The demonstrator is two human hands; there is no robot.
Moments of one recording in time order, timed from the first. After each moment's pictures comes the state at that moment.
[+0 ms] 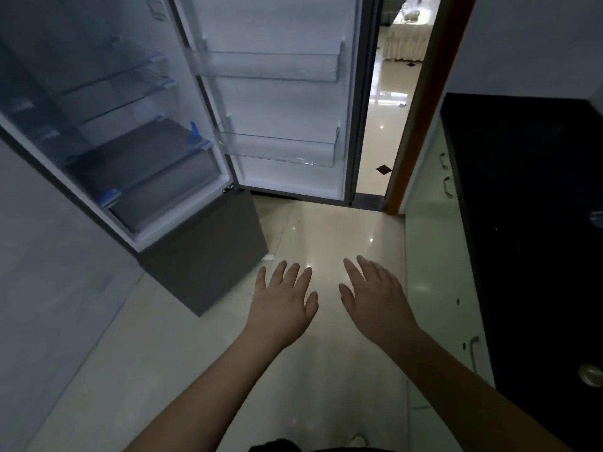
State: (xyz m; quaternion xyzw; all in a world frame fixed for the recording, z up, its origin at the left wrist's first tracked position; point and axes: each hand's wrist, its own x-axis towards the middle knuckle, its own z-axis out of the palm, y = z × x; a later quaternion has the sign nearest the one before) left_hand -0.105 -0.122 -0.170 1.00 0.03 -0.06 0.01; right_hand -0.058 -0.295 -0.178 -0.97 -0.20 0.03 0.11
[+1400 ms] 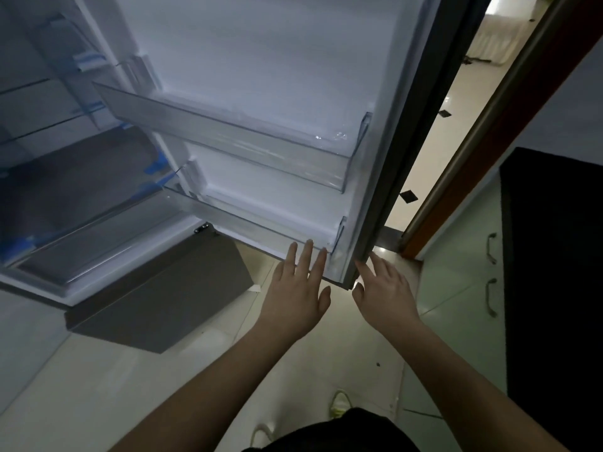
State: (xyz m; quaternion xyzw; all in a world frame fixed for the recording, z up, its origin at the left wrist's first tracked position) left_hand 0.292 -0.086 -0.214 1.00 0.05 0.03 0.06; right_hand 0.370 -0.250 -0.211 -0.96 -0.23 0.10 0.07
